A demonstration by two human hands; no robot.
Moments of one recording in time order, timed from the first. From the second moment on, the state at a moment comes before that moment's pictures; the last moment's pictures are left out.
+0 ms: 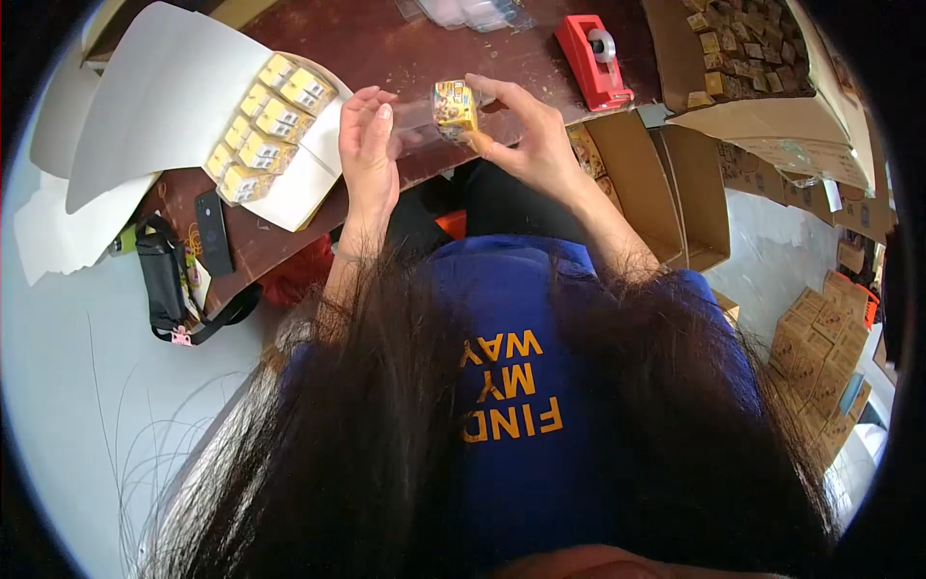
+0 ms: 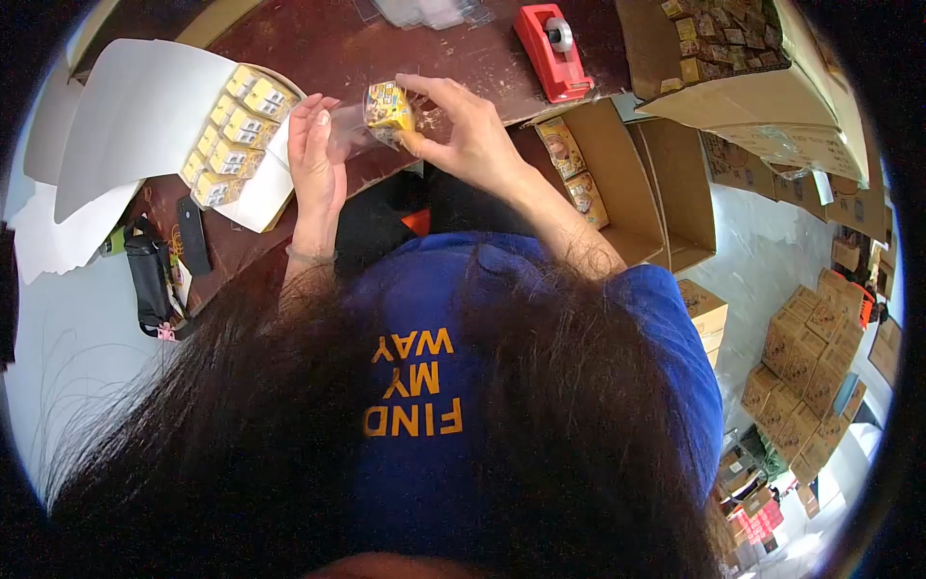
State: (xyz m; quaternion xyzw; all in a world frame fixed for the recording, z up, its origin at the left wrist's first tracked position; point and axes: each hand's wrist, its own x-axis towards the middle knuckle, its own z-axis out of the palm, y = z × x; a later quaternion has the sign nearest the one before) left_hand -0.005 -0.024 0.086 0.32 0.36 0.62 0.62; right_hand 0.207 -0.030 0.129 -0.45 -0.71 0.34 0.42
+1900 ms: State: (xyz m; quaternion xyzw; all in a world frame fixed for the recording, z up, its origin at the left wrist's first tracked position) left_hand 0.022 -0.044 0.082 0.40 0.39 0.55 0.62; right_hand 0.206 -0.054 0.102 -0.29 -0.53 0.69 0.38
